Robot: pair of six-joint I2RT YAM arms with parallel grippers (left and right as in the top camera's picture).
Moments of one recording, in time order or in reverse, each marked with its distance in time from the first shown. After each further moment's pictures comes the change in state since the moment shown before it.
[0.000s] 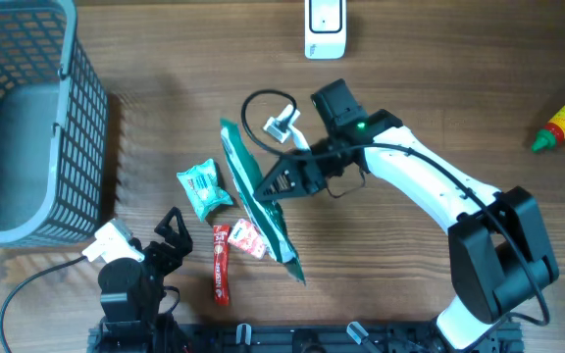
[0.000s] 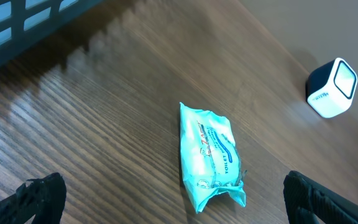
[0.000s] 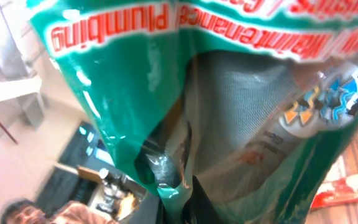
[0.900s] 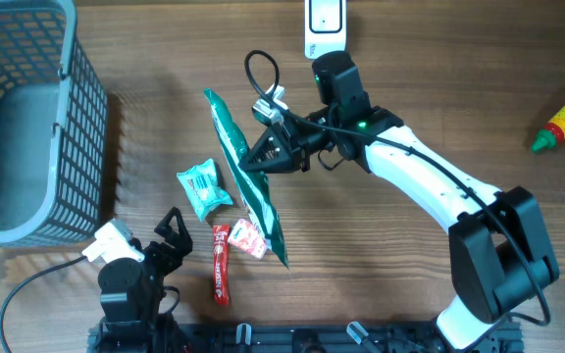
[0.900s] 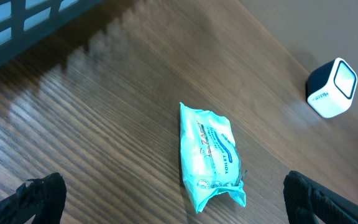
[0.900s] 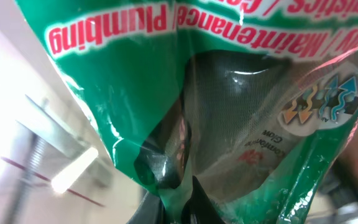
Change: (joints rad) left arm 0.000 0.000 0.000 0.000 0.000 0.000; right arm -0.003 0.000 0.000 0.507 0.043 0.945
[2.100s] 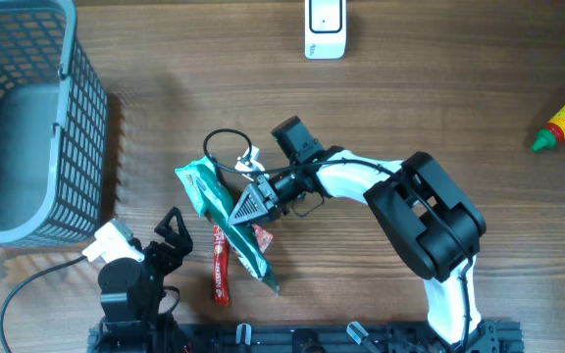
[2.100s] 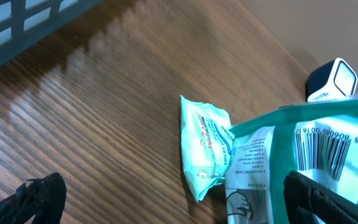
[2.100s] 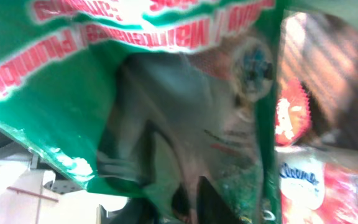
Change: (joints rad) left arm 0.000 0.000 0.000 0.000 0.000 0.000; right arm 0.138 0.309 -0.100 -0.025 0.164 -0.404
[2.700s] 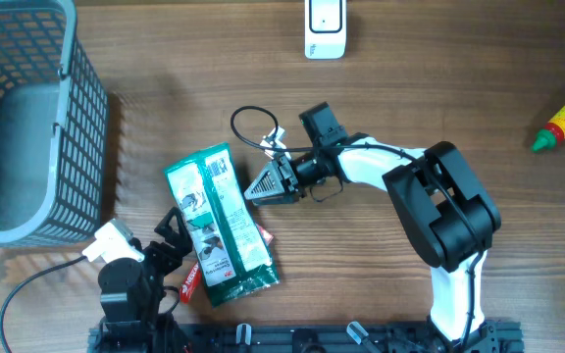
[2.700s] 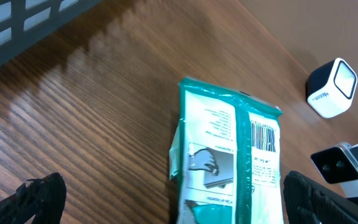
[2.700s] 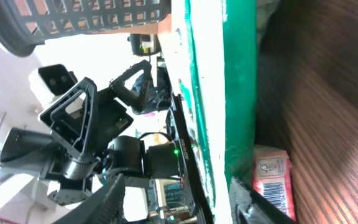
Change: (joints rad) left arm 0.000 0.000 0.000 0.000 0.000 0.000; right arm -0.121 0.000 0.000 -0.035 0.010 -0.084
